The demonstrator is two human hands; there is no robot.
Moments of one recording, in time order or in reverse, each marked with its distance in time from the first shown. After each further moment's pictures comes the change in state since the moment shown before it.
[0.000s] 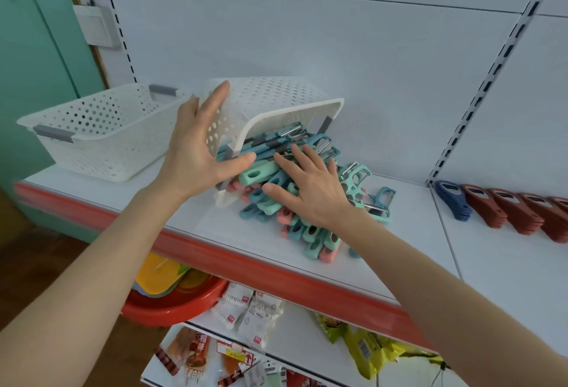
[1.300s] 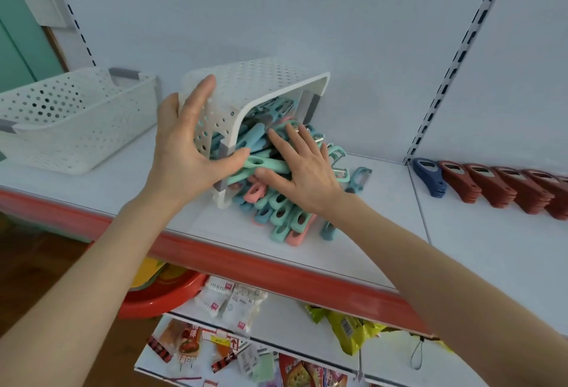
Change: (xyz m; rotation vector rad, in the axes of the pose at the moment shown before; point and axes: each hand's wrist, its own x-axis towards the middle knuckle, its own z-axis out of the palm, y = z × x) left_hand -0.017 0.038 0.030 -0.059 0.038 -0.041; right_hand -0.010 0.033 0.005 0.093 0.105 0.014
